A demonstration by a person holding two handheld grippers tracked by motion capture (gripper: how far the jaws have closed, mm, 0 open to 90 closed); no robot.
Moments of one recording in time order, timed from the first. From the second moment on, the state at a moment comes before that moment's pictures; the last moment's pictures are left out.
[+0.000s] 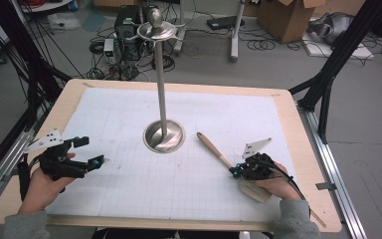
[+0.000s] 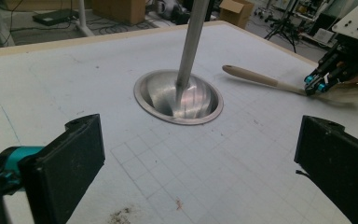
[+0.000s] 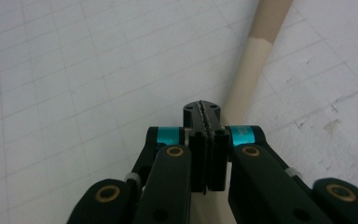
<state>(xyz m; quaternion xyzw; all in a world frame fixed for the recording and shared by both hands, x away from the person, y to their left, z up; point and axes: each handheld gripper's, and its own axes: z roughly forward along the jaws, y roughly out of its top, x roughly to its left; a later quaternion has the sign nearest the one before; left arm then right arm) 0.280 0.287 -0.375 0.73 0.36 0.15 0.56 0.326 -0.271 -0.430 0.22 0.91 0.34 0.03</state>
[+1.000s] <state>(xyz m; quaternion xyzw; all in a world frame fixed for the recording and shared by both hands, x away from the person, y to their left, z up) 0.280 0.288 -0.372 0.73 0.35 0.15 0.57 0.313 -0.264 -0.398 0.25 0.88 0.39 0.11</state>
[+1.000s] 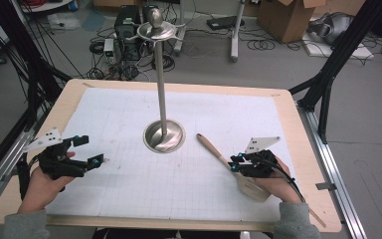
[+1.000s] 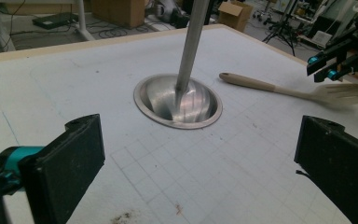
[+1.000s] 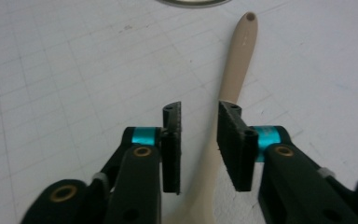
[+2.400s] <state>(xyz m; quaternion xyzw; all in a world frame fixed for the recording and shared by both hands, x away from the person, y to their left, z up) 0.280 0.293 -0.371 0.72 0.36 0.15 0.57 0.306 -0.259 -0.388 0.35 0.82 0.41 0.17</state>
